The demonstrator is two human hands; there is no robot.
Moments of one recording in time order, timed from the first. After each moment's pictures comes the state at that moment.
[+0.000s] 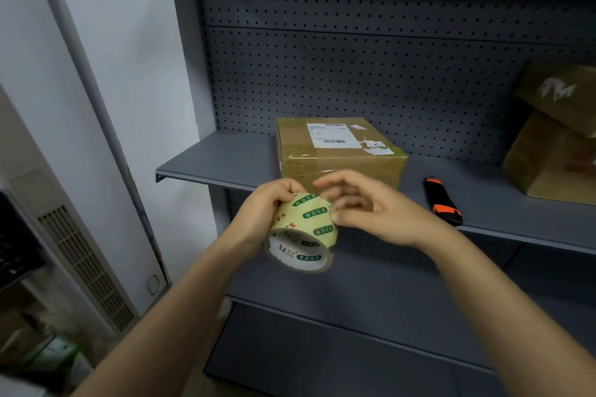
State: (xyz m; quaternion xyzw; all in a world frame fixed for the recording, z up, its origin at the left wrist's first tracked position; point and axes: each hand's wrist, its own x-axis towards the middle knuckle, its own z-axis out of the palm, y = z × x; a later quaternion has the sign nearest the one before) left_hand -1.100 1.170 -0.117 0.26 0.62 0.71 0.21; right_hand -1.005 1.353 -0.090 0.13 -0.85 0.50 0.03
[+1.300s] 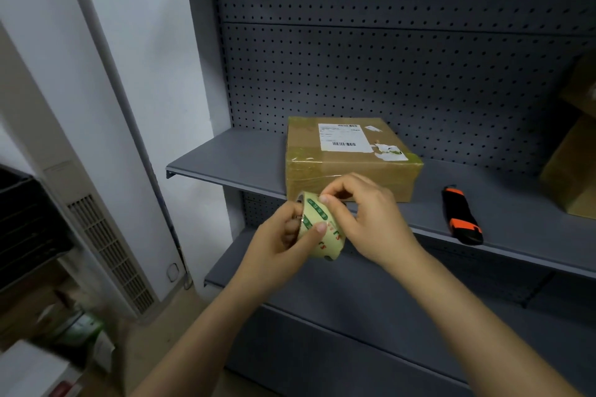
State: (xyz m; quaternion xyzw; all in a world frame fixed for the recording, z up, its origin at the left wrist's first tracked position) left_hand -1.063 1.184 -0.148 0.31 0.70 0.64 0.05; right_hand -1.036 1.353 -0.116 0.11 -0.89 0.32 0.31
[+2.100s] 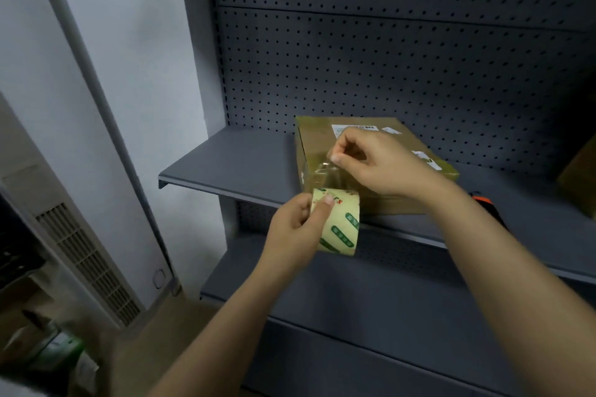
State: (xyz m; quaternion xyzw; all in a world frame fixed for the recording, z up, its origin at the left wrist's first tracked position) left_hand -1.138 1.198 -0.147 0.20 0.67 0.71 0.11; right_hand -1.133 1.362 -0.056 0.07 -0.96 0.22 0.15
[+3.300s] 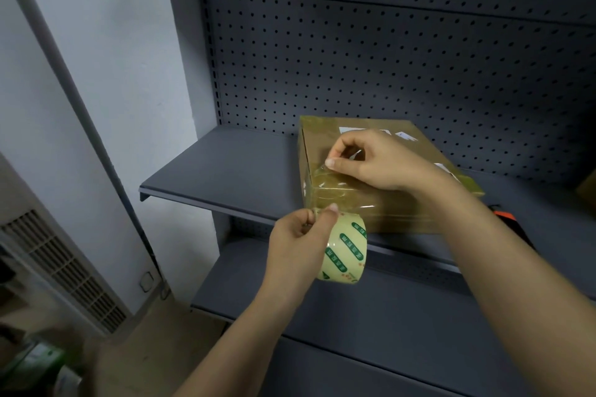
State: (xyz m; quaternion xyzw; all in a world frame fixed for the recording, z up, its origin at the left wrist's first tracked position) left_hand -1.170 1.208 -0.145 0.09 0.65 0.74 0.17; right_hand -1.200 1.378 -0.066 0.03 -0.95 0.29 0.10
